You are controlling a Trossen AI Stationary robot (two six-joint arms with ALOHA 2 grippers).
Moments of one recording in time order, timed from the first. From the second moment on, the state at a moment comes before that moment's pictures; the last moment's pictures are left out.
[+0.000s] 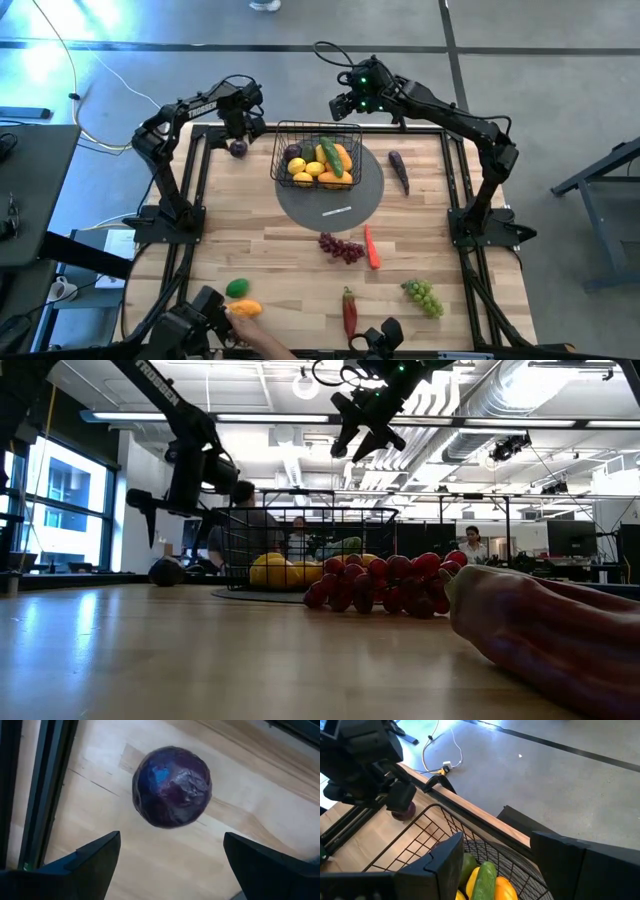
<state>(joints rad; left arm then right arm) 1.11 1.83 1.35 -1.20 -0.07 -1.05 -0.57 1.78 1.77 -0.64 0.11 0.36</state>
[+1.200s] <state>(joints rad) 1.15 1.86 1.23 -1.01 -0.09 -1.16 -0.57 1.78 1.77 -0.64 0.12 0.36</state>
